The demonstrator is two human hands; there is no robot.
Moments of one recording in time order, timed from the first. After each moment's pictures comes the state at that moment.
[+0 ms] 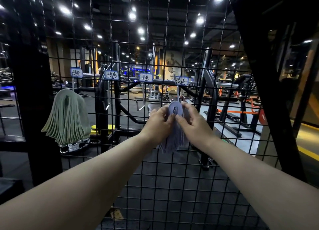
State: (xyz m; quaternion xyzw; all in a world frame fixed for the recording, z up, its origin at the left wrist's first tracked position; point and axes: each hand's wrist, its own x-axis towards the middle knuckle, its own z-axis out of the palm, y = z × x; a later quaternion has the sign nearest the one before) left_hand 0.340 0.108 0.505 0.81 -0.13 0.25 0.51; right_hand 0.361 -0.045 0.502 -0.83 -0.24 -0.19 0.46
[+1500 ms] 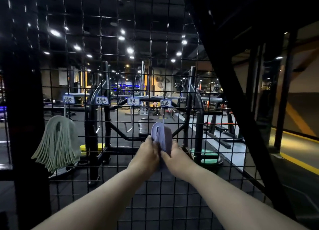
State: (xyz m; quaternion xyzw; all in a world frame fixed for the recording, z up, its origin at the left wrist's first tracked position) left_hand 0.311 0.093 0.487 0.86 -0.05 0.23 0.46; right_hand 0.335 -0.039 0.484 -0.89 -0.15 -0.05 0.43
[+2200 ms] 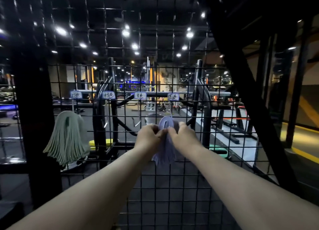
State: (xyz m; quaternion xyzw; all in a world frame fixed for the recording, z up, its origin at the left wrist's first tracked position) left_hand 0.323 0.107 0.520 0.85 0.00 0.27 0.46; right_hand 0.334 -0.024 0.529 -0.90 -0.11 -0.16 0.40
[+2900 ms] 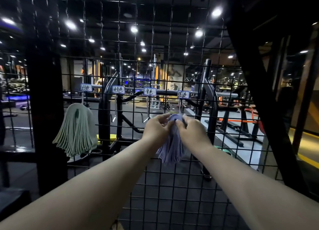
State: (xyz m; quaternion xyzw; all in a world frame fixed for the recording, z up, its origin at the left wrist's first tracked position) left_hand 0.331 0.110 0.525 0.76 -0.06 0.27 0.59; right_hand 0.333 -0.020 0.532 -0.88 -0.15 -0.23 0.39
